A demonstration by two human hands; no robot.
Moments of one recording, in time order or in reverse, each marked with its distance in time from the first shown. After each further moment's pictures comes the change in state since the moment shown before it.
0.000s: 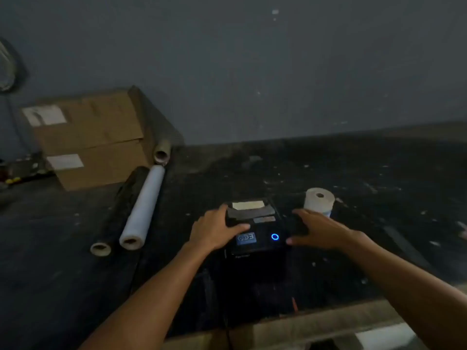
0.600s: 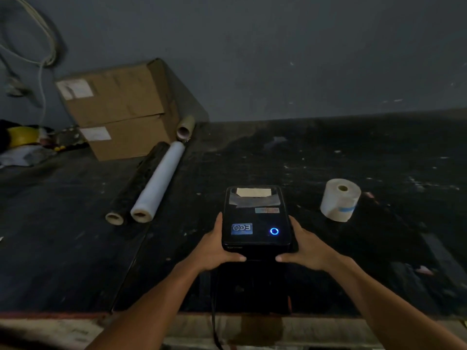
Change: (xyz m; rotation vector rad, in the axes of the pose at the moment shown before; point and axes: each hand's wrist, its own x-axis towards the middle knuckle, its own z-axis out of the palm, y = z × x) left_hand -0.012 -0.024 0.081 -0.432 -0.200 -0.104; right_hand 0.034 0.036 0.059 0.365 -0.244 -0.110
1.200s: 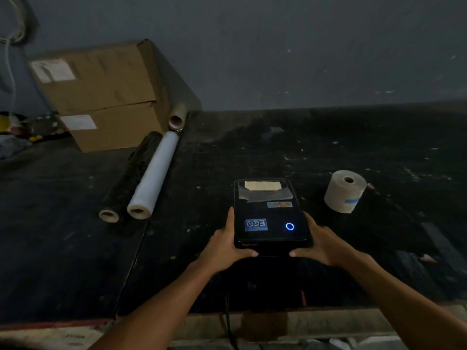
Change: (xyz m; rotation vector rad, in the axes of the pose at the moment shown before) left_hand 0.008 -0.020 -0.001 0.033 -0.009 0.056; right_hand 0.007 -0.007 0.006 -0.069 0.011 0.084
